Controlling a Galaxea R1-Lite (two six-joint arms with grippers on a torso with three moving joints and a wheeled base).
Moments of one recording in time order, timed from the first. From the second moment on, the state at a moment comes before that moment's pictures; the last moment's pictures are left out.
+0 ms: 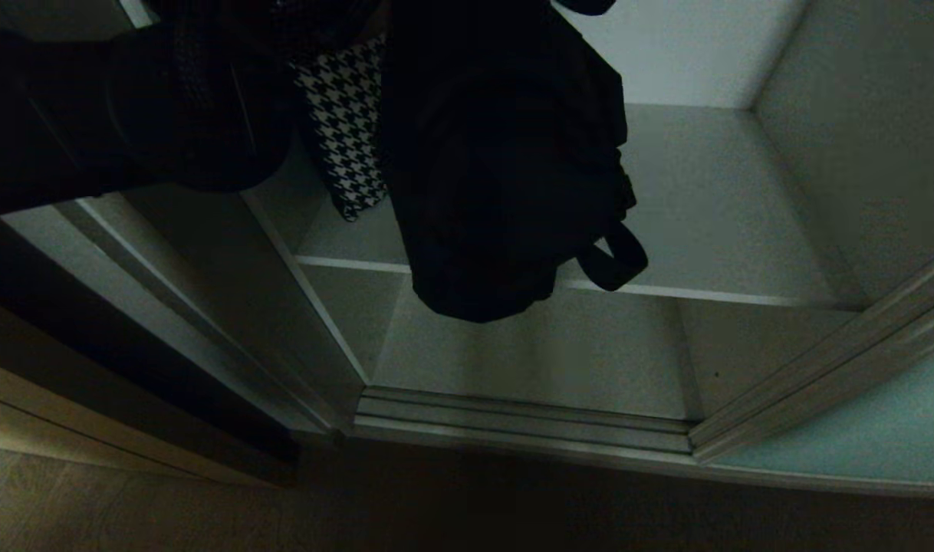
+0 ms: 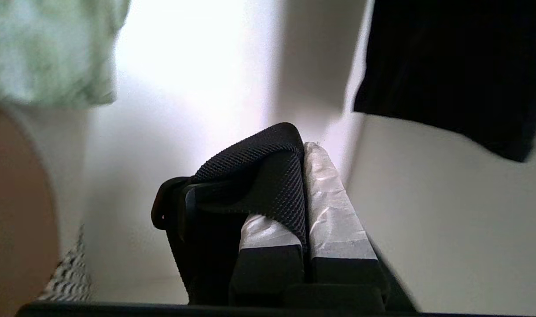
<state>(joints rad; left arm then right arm) -0.68 1.90 -1.95 -0.80 -0.04 0.09 0.00 0.00 0.00 0.00 -0.01 0.03</state>
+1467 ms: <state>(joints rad) -0.61 2.04 -1.95 -0.94 -0.02 0.01 0.00 0.00 0.00 0.00 -0.01 0.03</state>
